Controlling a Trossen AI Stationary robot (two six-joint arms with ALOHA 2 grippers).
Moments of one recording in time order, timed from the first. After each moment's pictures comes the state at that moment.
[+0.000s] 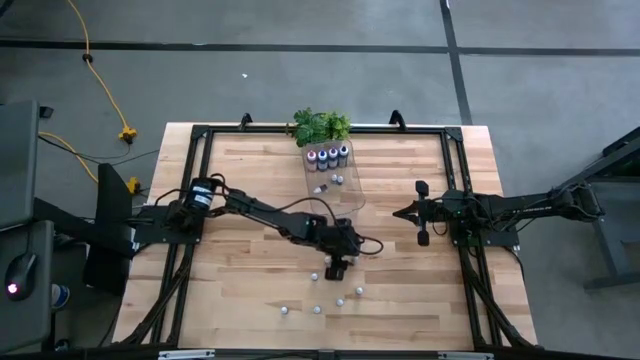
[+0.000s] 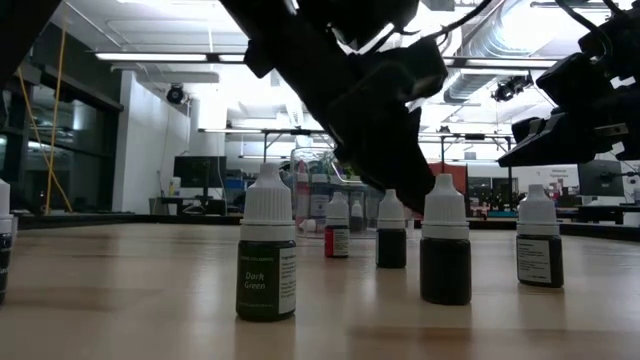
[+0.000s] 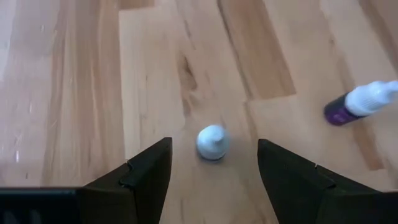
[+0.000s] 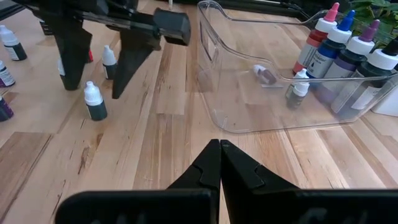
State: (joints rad) left arm -0.18 2.12 1.47 -0.16 0.01 -0.01; right arm -0.01 0.41 0.01 0.04 0.07 -0.09
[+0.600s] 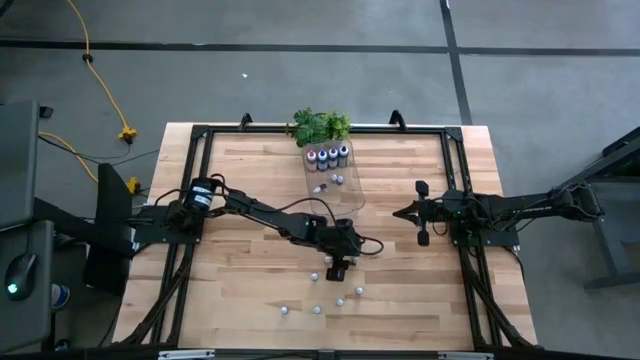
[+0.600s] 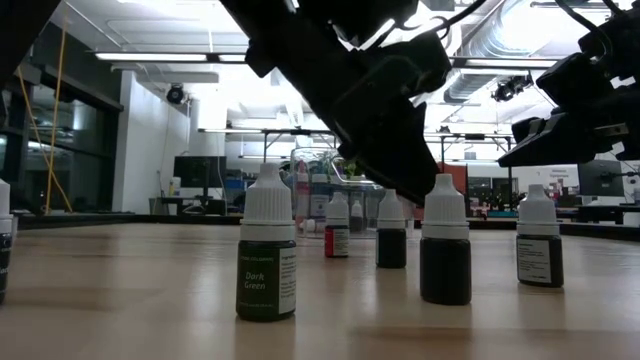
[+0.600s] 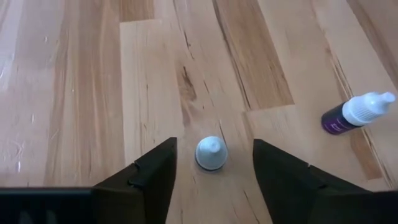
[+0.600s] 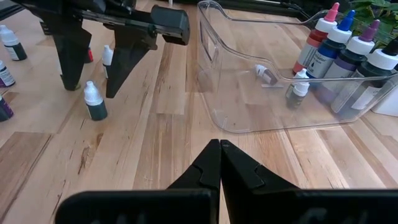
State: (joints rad) left arm -0.18 2.12 1.47 -0.13 0.01 -0.01; right arm -0.01 0.41 0.01 0.04 0.07 -0.09
